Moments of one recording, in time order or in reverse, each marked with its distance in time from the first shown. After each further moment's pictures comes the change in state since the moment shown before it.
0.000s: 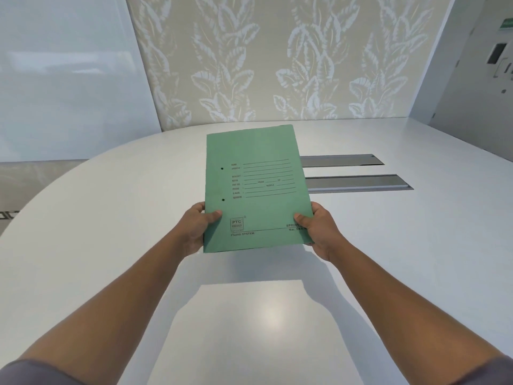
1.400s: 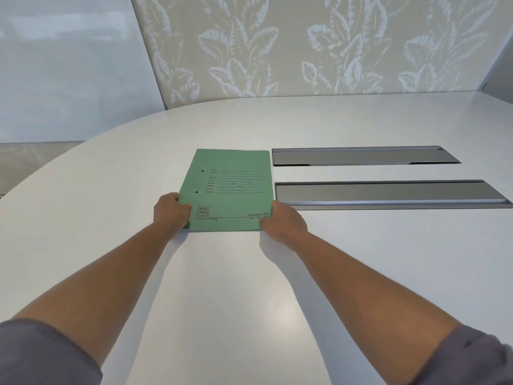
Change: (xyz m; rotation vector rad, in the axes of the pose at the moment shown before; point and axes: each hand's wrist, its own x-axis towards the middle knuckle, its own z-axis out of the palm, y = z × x) left_hand 0.226 0.015 -0.095 0.792 0.554 0.122; right_hand 0.211 0.033 0.136 -1.032 -0.068 -0.070
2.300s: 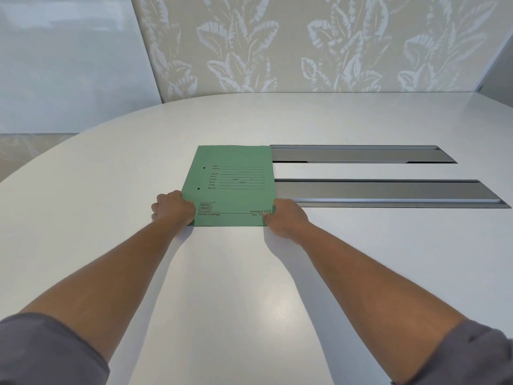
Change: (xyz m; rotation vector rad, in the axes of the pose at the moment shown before) left_hand 0.009 -0.004 0.024 0.285 0.021 -0.083; right_hand 0.012 0.013 -0.007 -0.060 -0.037 -0.032
